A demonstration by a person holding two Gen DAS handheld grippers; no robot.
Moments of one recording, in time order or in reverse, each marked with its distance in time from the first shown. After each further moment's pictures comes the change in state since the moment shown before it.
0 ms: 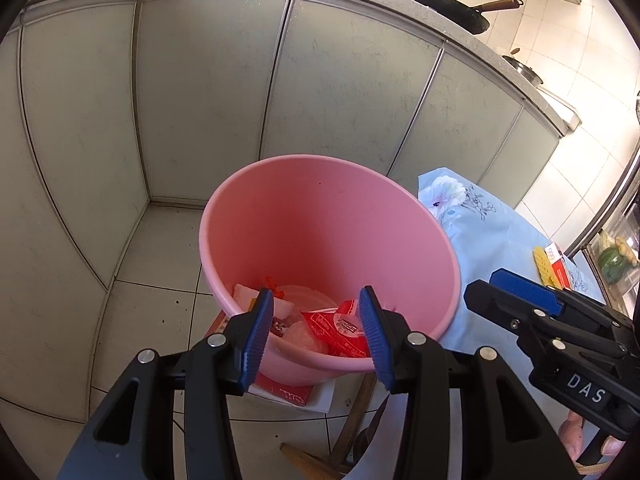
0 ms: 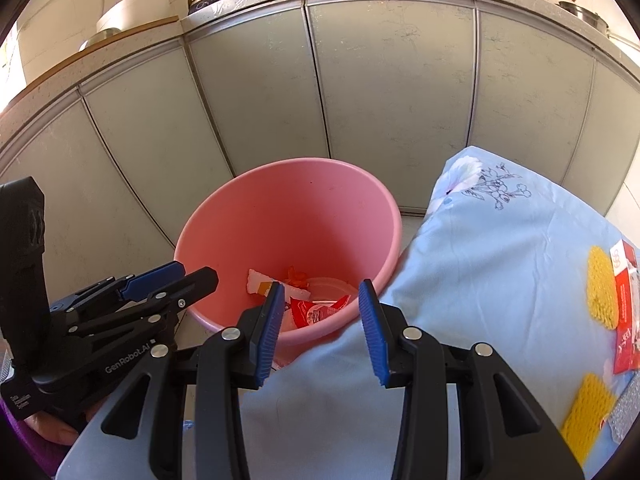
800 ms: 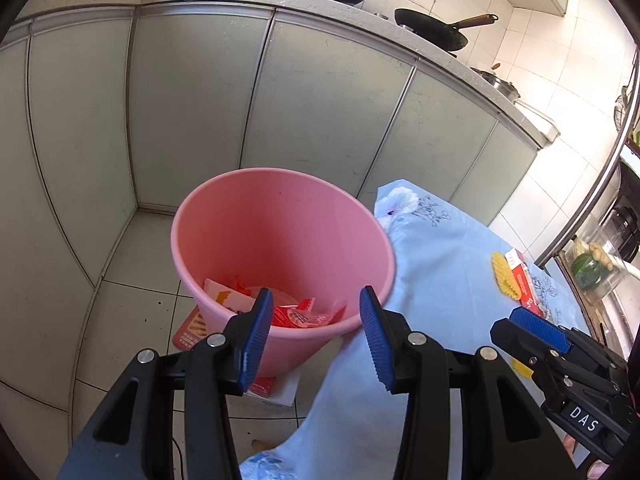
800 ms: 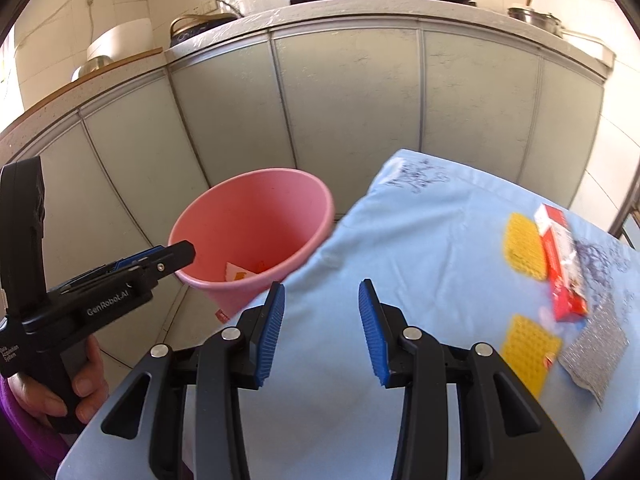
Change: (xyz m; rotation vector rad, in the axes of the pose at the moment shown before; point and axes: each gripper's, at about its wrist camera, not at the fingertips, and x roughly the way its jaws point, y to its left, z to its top) left arm -0.044 -0.039 -0.016 -0.009 -0.062 -0.055; right arm -0.082 -0.034 -0.045 0.053 -0.091 -0.079
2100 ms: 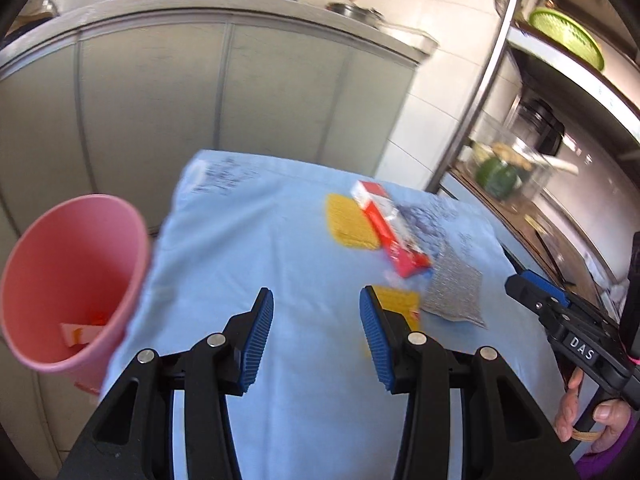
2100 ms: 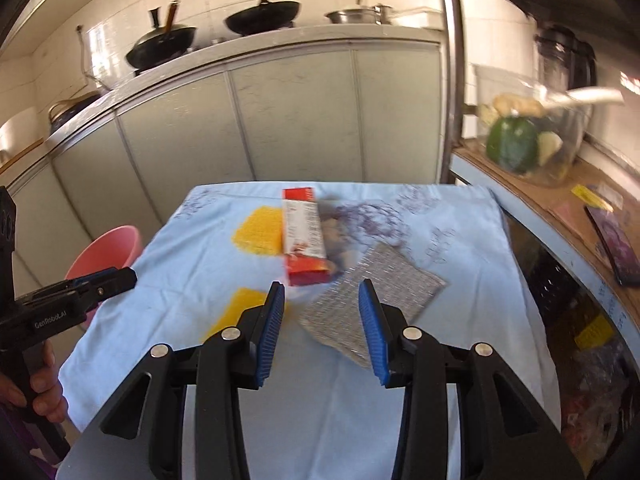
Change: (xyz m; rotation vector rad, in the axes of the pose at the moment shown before) left arm 0.037 -0.191 -0.020 0.343 0.151 -0.303; right arm -0.106 -0.187 -0.063 0.298 -0.125 -0.339
